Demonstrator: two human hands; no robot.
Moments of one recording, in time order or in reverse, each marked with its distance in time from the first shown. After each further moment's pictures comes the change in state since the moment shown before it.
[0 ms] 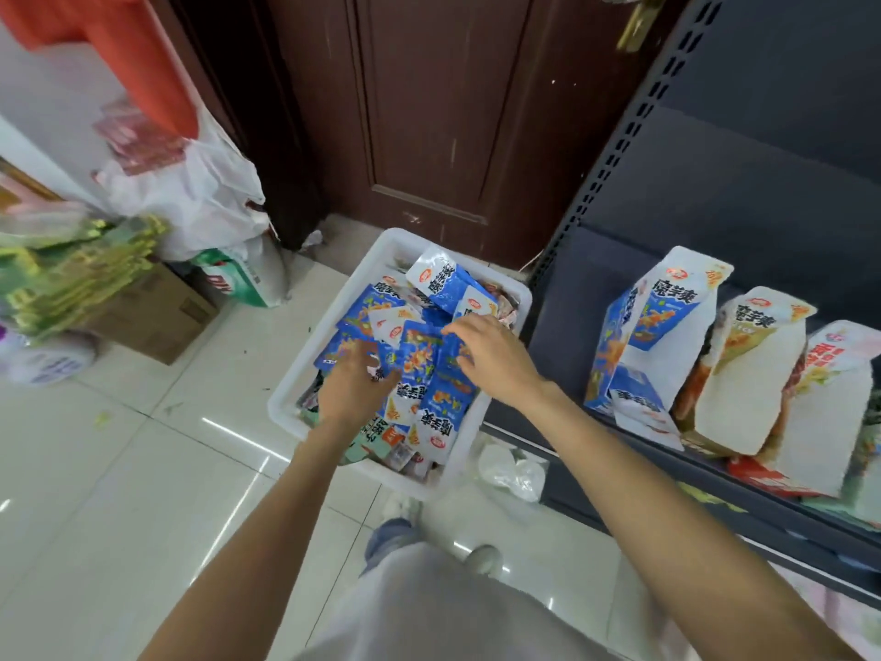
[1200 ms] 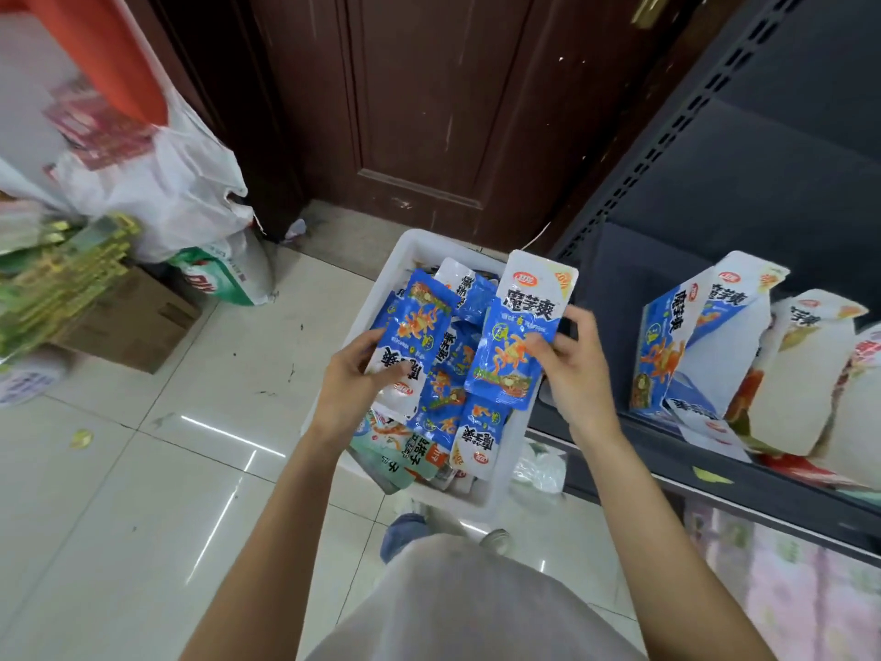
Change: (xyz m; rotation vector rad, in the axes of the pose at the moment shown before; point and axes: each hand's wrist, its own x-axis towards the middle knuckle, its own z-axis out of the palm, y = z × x) left_hand 0.027 -0.018 -0.058 -0.837 -0.193 -0.009; right_hand -0.014 -0.037 -0.011 1.074 0.536 0.486
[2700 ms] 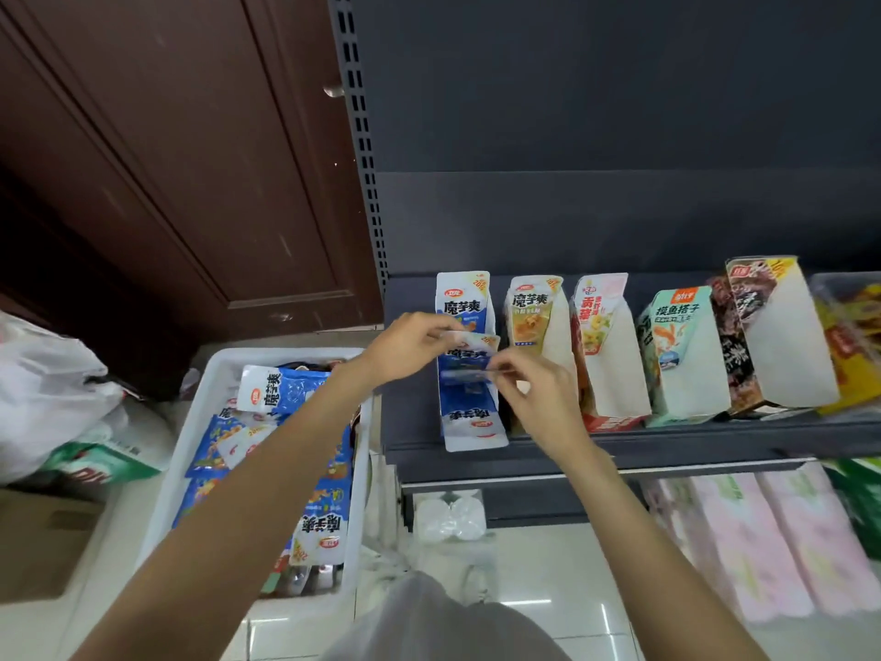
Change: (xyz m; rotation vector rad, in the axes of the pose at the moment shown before) left_hand 0.027 0.093 0.306 0.917 -0.787 0.592; right_hand -0.024 0.024 -0.225 -0.577 0.249 -0.487
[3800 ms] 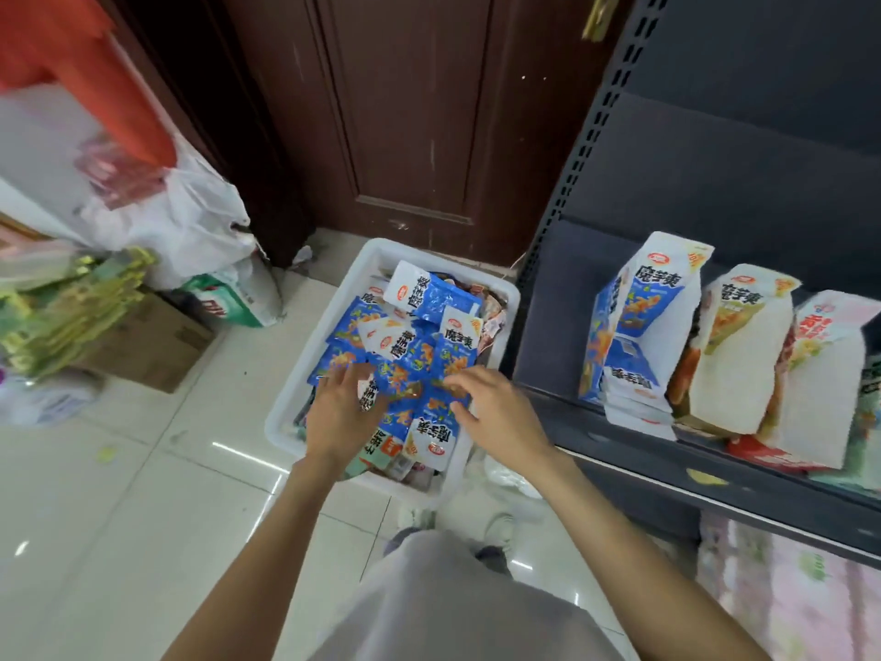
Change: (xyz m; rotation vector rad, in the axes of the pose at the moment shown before) left_hand -0.255 -0.142 0.040 0.112 0.621 -0.751; right_hand -0.031 -0.104 0.162 -0.120 -0.686 -0.116
